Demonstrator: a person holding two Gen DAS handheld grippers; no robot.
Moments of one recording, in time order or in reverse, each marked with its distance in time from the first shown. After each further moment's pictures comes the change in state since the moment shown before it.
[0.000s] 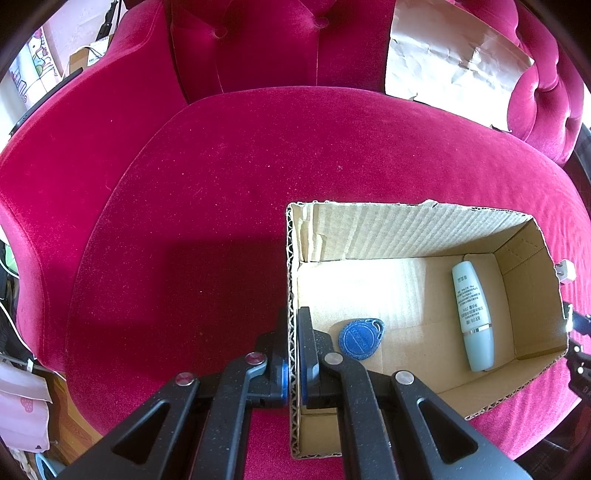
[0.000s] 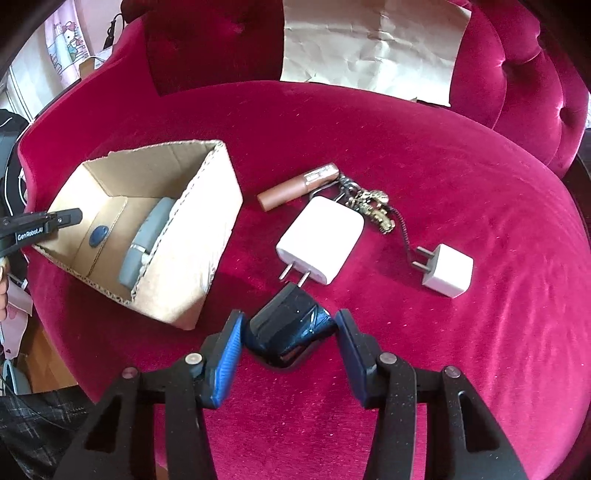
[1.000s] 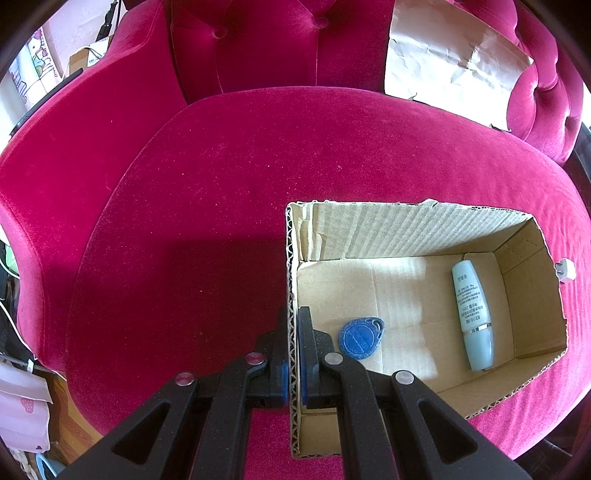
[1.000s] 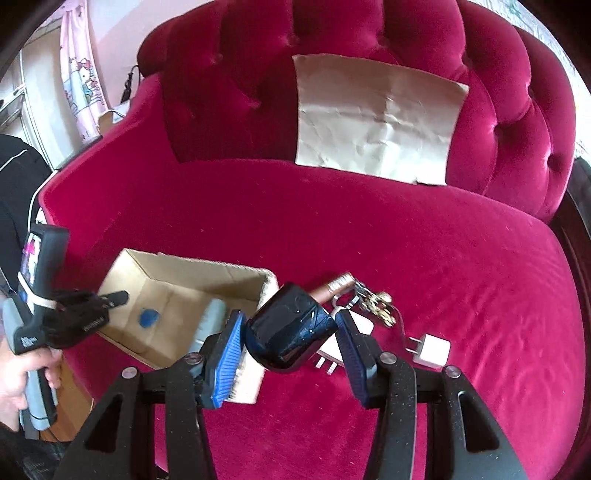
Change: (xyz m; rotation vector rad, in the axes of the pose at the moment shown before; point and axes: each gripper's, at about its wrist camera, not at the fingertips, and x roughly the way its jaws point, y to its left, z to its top) left arm 0.000 -0.001 0.000 0.003 0.000 0.002; right arm -0.068 0.033 0.051 0.012 -0.202 0.021
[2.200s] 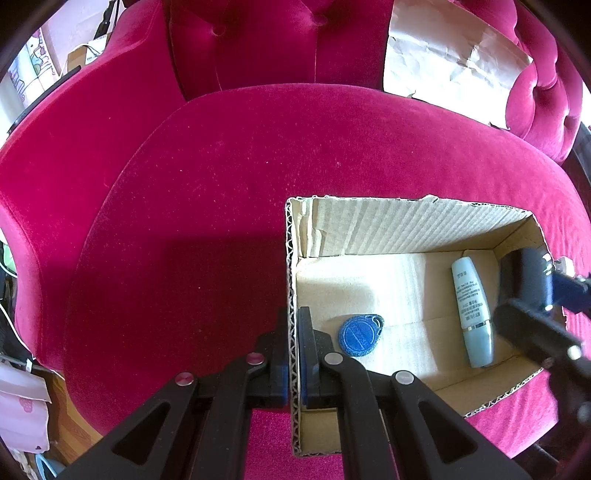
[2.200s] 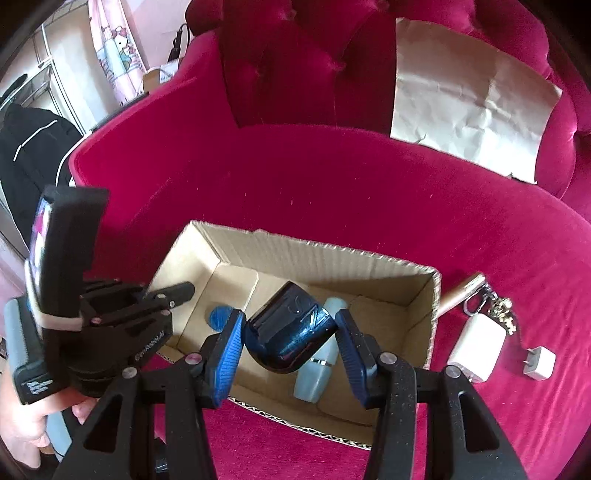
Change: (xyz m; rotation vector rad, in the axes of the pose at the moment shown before) left arm 0.000 0.000 0.000 -0.001 0.009 -0.008; right arm 0.066 0.096 0.002 -0.066 0.113 0.159
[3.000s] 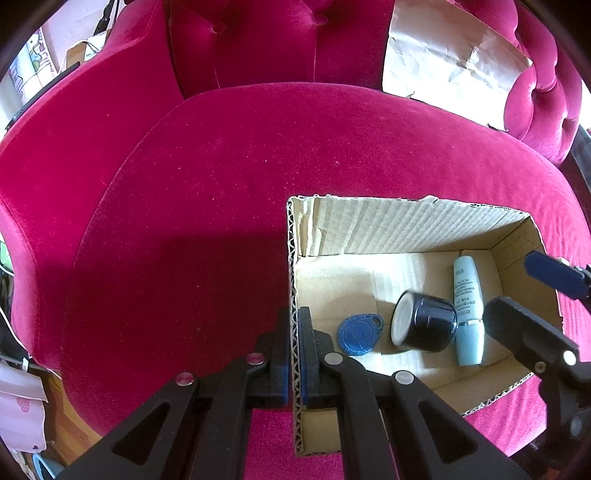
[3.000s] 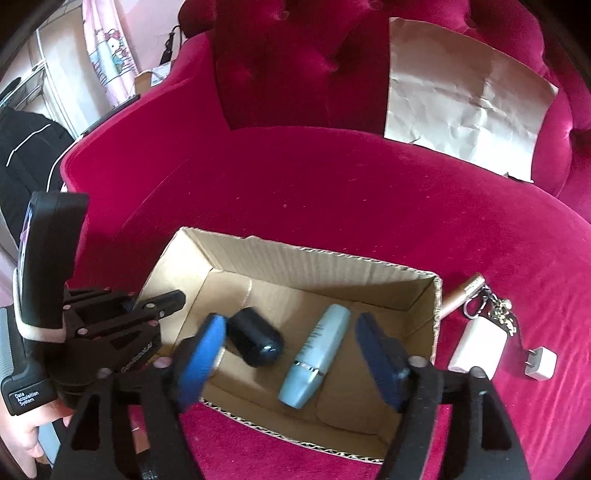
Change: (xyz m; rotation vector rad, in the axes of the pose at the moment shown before) left arm -0.002 0.003 -0.001 -0.006 0.004 -0.015; right arm 0.001 -0.004 0.003 0.021 -0.029 -0.031
